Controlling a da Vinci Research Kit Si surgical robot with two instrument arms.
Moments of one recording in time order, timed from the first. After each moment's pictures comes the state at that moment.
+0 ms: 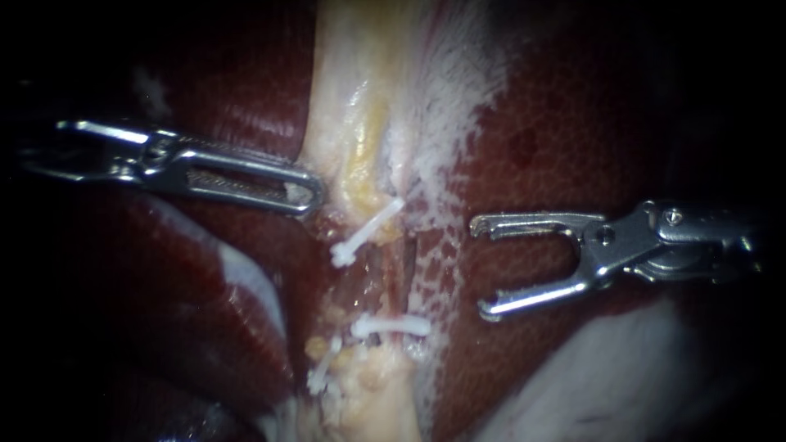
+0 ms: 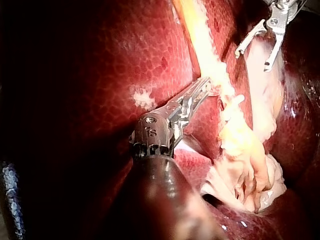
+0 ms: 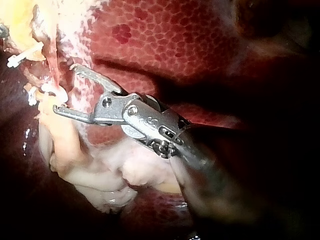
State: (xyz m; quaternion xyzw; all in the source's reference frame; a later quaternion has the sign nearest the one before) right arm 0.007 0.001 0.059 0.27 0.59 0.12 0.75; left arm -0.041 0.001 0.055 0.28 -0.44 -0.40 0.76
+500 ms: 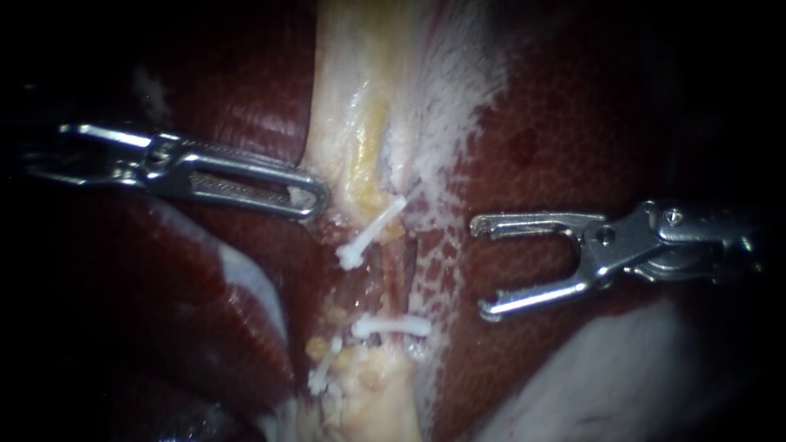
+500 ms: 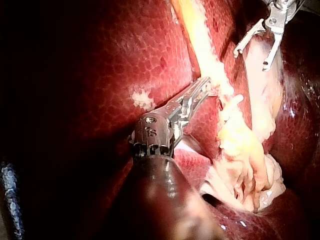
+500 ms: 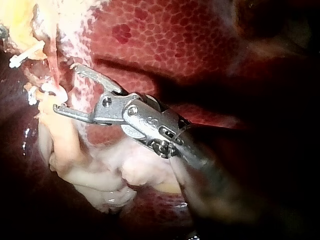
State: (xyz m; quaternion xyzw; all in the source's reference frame) right arm 0.007 0.001 0.059 0.27 0.59 0.12 0.75; left arm -0.041 0.001 0.055 0.28 -0.44 -0.40 0.76
